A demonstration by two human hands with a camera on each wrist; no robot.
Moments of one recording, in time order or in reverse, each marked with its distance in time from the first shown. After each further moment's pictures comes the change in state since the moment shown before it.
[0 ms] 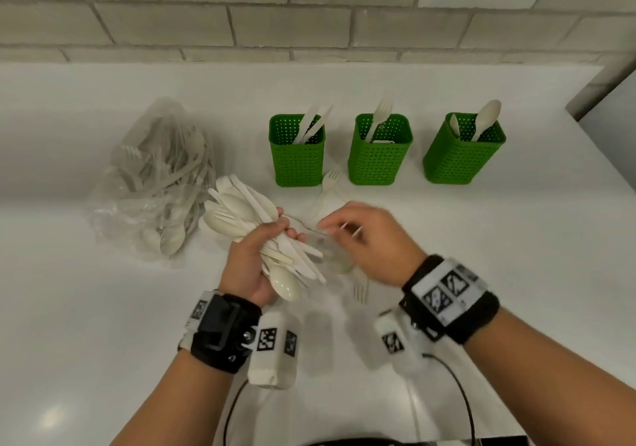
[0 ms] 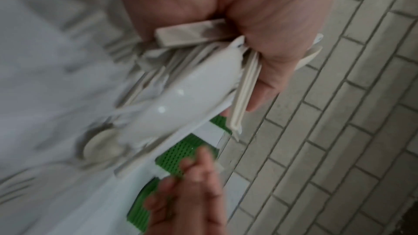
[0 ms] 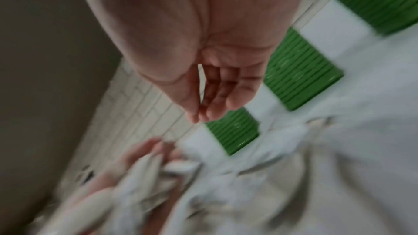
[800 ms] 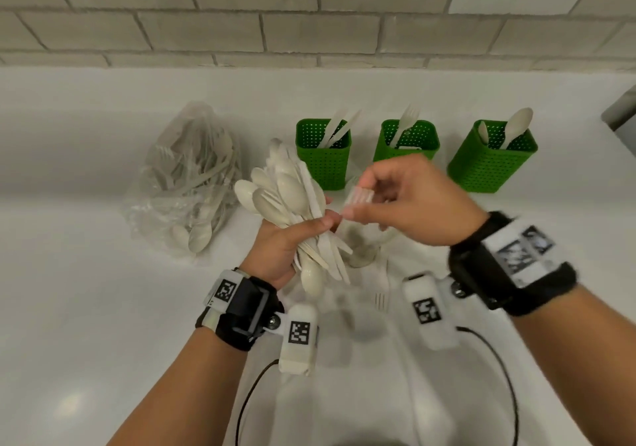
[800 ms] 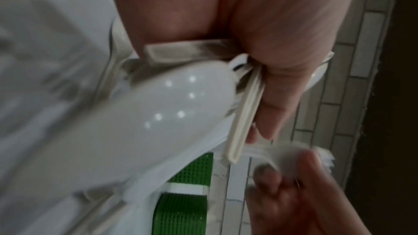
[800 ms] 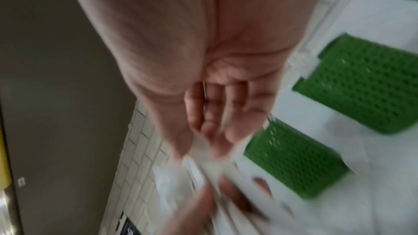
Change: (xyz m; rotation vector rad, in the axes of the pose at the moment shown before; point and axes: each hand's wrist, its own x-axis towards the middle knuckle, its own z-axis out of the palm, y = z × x) left_hand -0.003 0.021 0.021 0.374 -0.148 0.106; right_hand 0.022 -0.057 -0.052 0.166 -0.088 -0.031
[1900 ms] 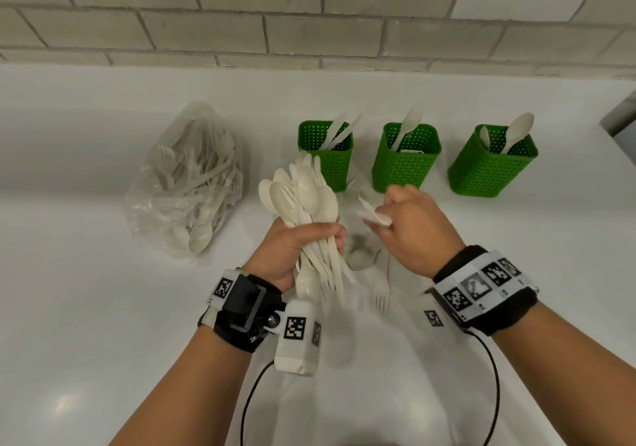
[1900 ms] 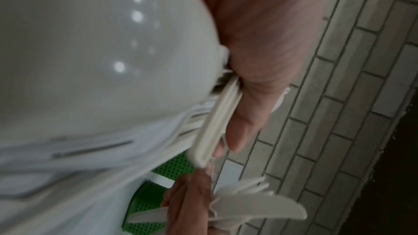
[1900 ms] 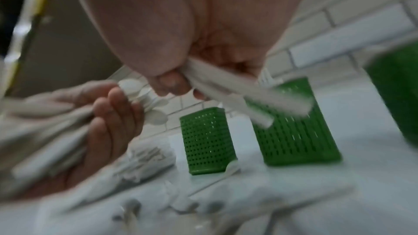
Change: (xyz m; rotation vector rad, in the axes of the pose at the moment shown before) left_hand 0.002 0.000 0.001 0.058 -0.005 -0.165; right_hand -0.002 0.069 0.024 -0.725 0.201 -0.096
